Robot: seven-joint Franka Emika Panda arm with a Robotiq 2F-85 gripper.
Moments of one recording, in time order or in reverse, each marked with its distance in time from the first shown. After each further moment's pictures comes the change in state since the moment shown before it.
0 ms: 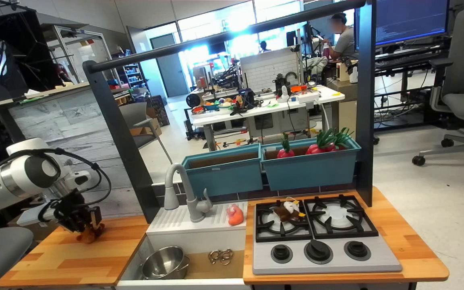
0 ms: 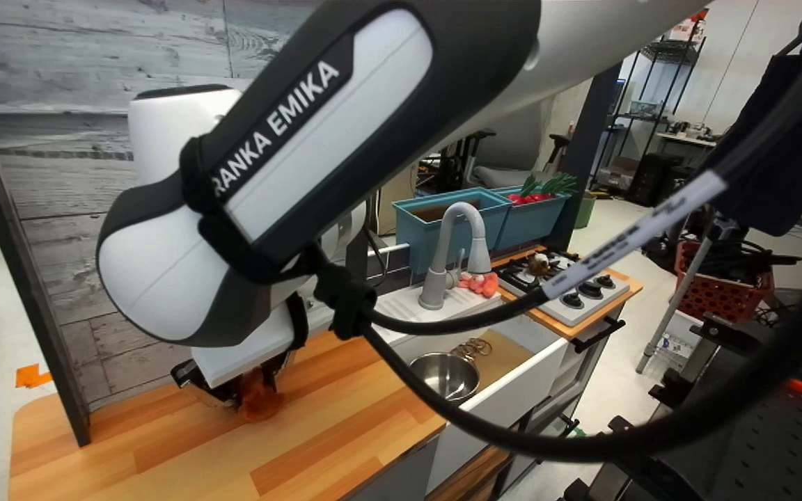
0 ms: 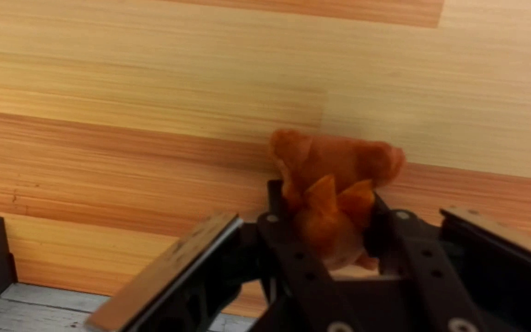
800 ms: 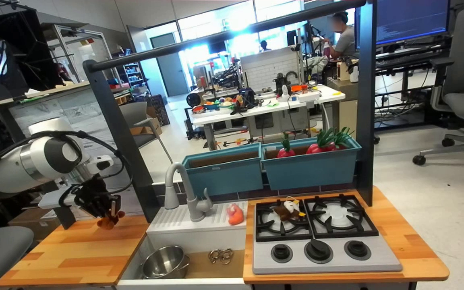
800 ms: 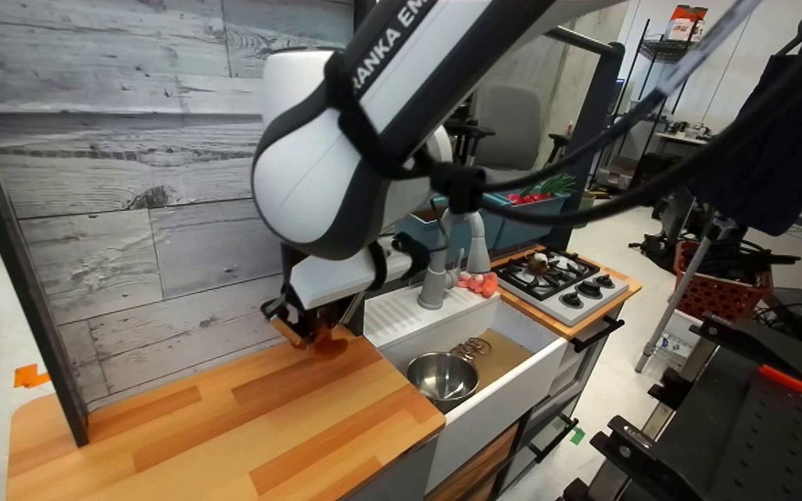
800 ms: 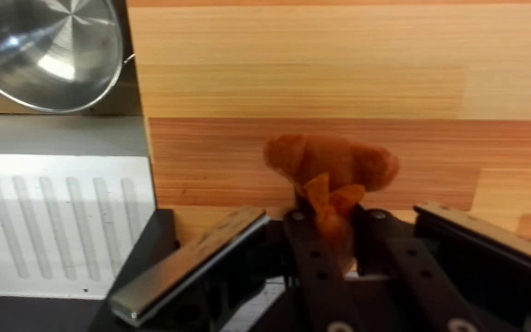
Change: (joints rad) arm -0.132 -0.233 0.003 -0.362 0.011 0.176 -0.015
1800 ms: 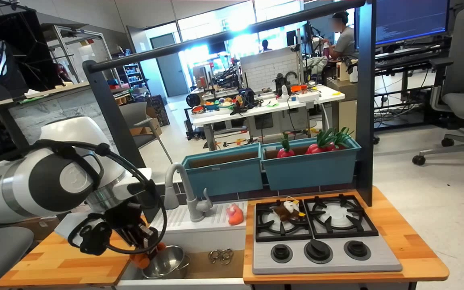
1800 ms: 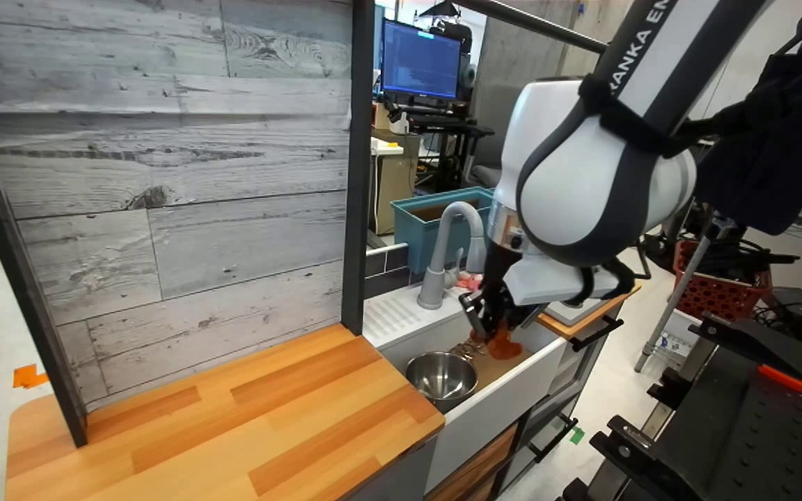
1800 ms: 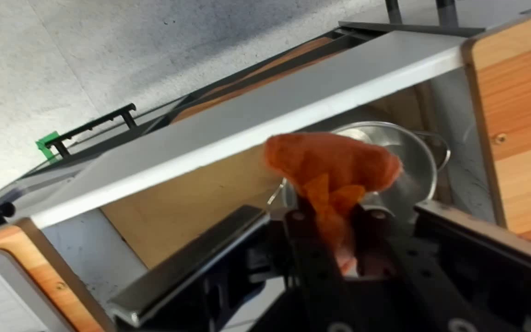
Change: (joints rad) arm -0.144 -0.335 -0.131 -0.754 0.177 0.413 0.019
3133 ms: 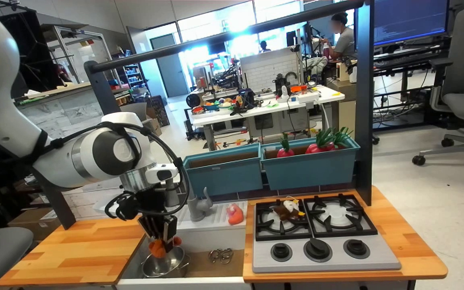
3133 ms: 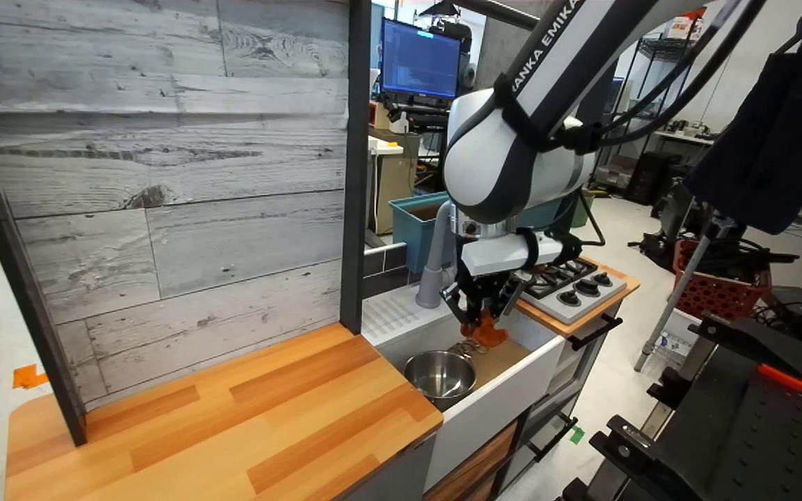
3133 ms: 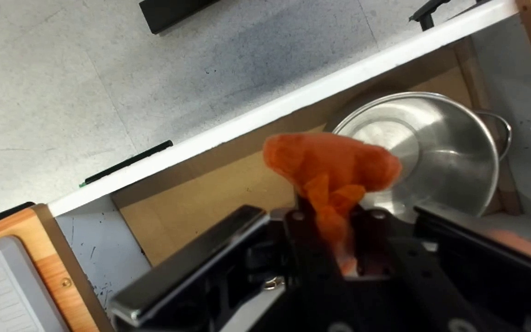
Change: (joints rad) arm -0.032 0.176 -0.015 0.411 -0.006 -0.467 0.003
